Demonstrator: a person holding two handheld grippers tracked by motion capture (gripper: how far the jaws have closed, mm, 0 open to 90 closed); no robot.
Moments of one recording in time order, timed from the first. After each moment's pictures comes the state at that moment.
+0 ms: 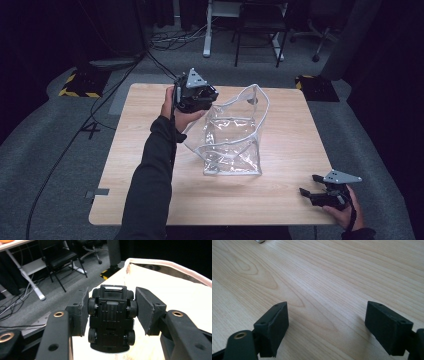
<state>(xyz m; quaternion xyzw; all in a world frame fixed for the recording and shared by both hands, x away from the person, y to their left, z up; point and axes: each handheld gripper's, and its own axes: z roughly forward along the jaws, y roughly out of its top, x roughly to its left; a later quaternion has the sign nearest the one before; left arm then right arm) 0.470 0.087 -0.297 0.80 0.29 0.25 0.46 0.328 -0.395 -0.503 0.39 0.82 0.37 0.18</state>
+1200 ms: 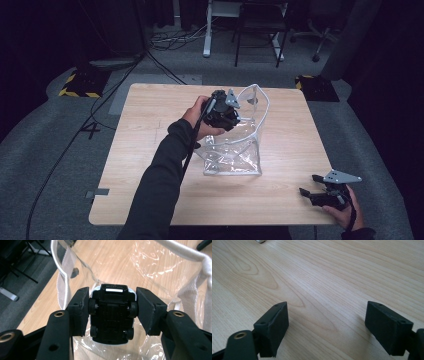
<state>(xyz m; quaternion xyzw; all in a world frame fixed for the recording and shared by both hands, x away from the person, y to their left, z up) 0.461 0.017 -0.315 0.91 0.15 0.19 0.33 0.328 -0.395 -0.503 0.39 0.83 0.37 0.18</state>
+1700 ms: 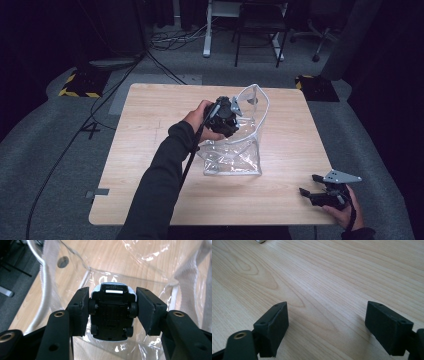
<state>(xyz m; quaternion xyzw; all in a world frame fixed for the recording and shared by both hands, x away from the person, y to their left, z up) 0.457 0.009 -0.329 0.93 0.14 0.16 0.29 0.329 -0.395 -0.503 0.39 0.83 0.37 0.18</state>
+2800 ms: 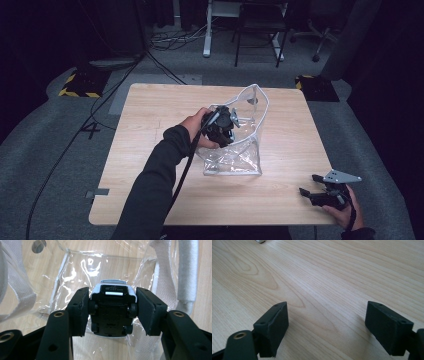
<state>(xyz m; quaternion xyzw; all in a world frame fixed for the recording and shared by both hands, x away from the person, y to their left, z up) 0.446 0.014 -0.337 0.96 0.08 0.13 0.22 0.329 -0.395 -0.503 0.39 0.83 0.37 0.18</state>
